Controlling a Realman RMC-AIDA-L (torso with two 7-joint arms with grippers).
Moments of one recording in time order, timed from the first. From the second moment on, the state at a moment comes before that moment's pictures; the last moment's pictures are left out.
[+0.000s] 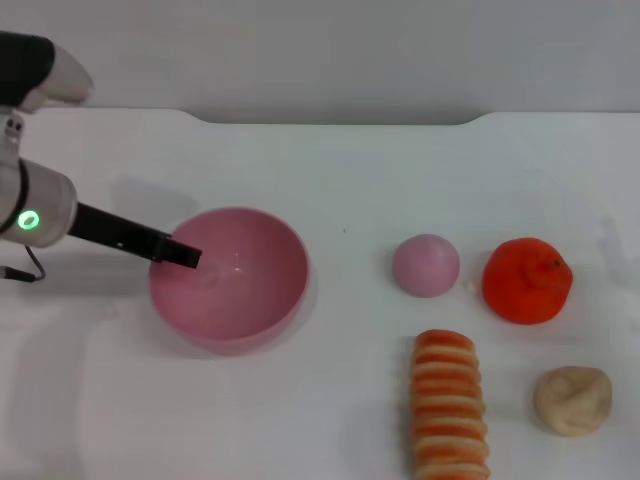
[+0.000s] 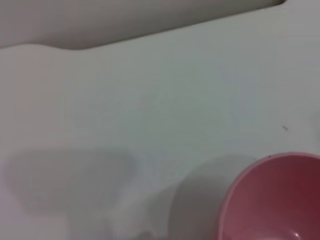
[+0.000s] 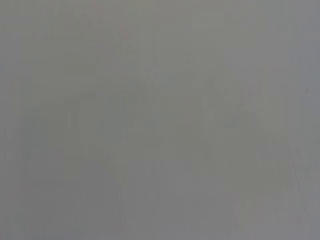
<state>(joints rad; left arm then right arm) -0.53 -2.06 1.20 1.18 2.51 1.33 -2.56 0.38 2.09 -0.86 0.12 -0.61 -1.46 0.41</state>
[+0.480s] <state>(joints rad) -0.56 -2.07 1.27 1.06 2.52 1.25 -2.56 0.38 2.08 -0.85 0.13 -0.61 -1.47 0.41</state>
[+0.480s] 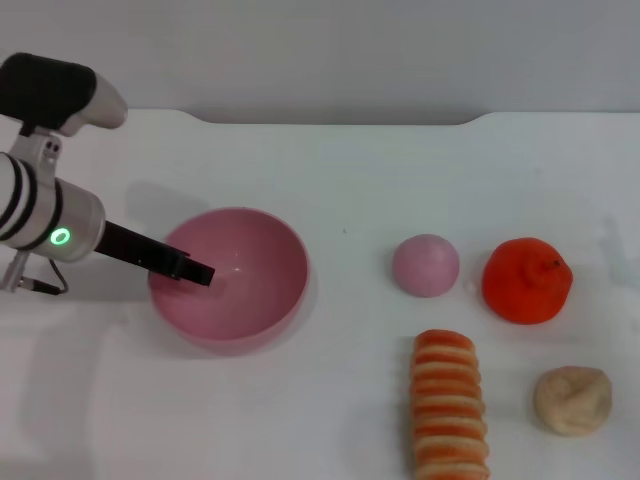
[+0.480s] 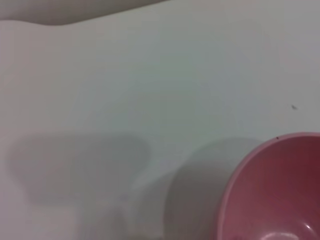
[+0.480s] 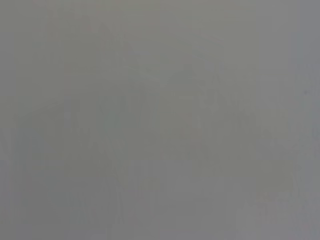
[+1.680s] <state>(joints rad) -0.58 -2.06 1.30 1.11 2.53 1.33 -2.57 0.38 2.08 -0.86 0.13 -0.61 -1.50 0.42</state>
